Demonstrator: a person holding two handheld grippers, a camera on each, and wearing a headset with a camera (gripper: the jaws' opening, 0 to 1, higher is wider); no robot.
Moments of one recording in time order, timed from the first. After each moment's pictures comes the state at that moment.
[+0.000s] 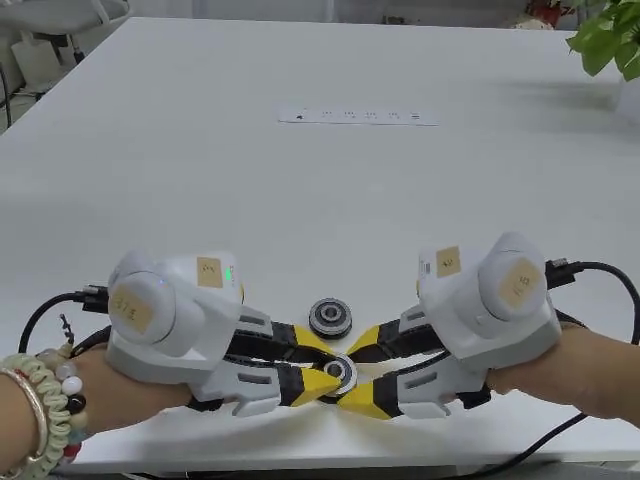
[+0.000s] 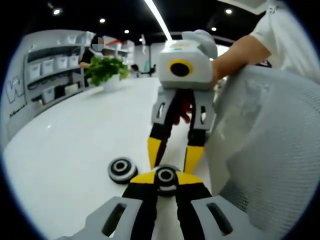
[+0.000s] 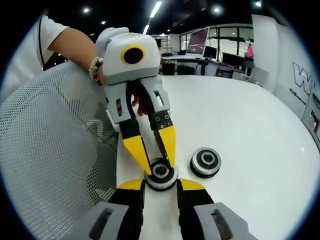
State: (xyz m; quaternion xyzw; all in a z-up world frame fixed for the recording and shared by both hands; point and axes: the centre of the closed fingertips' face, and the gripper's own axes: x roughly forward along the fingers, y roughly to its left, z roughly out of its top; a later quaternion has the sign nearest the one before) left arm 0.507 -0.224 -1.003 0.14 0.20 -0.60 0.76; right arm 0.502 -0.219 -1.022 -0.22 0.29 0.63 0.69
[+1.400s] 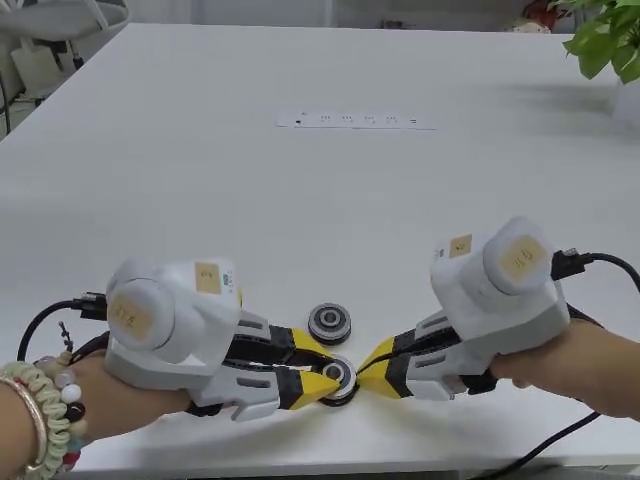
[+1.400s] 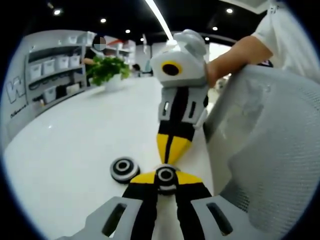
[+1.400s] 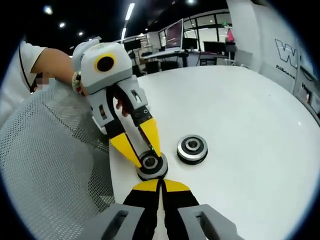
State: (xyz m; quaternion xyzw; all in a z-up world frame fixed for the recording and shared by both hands) left arm 0.511 -0.222 -1.003 0.14 0.20 -0.59 0.77; right arm 0.511 -0.233 -1.024 -0.17 0.34 0.59 0.72
